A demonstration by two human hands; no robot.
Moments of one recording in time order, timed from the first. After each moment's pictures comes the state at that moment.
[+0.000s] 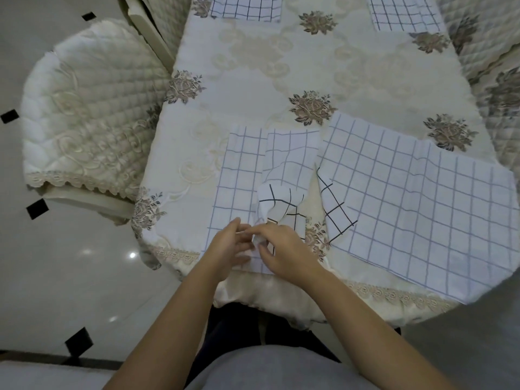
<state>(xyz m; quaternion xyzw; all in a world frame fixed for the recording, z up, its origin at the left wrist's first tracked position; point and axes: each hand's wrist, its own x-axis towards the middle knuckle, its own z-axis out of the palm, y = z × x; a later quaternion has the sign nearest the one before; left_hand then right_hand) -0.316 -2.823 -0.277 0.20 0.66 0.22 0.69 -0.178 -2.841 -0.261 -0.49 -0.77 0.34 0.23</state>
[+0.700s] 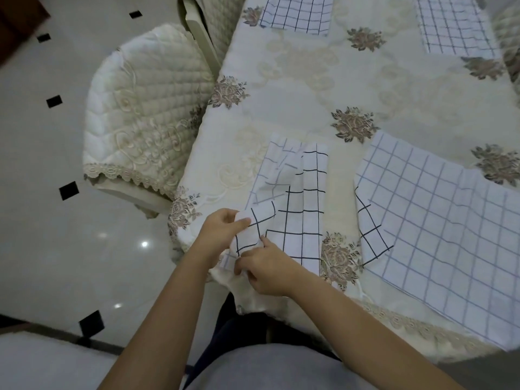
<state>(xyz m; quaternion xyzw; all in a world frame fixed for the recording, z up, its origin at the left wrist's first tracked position) -0.387 -2.798 -0.250 0.31 0.70 0.28 0.58 -0.252 -2.824 -0.272 -0.34 -0.89 0.29 -0.06</state>
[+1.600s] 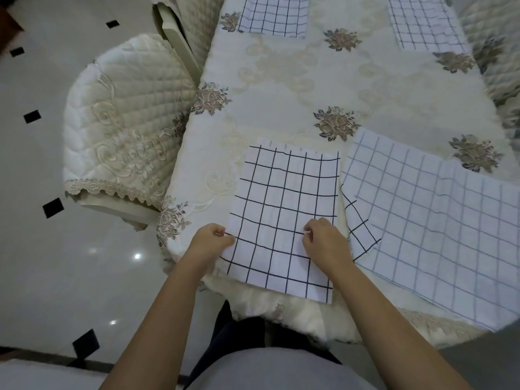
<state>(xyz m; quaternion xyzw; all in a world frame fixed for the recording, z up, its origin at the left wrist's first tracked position) -0.391 -2.799 -0.269 0.36 0.73 0.19 0.54 -0.164 -2.803 -0.283 -0.72 -0.66 0.24 0.04</state>
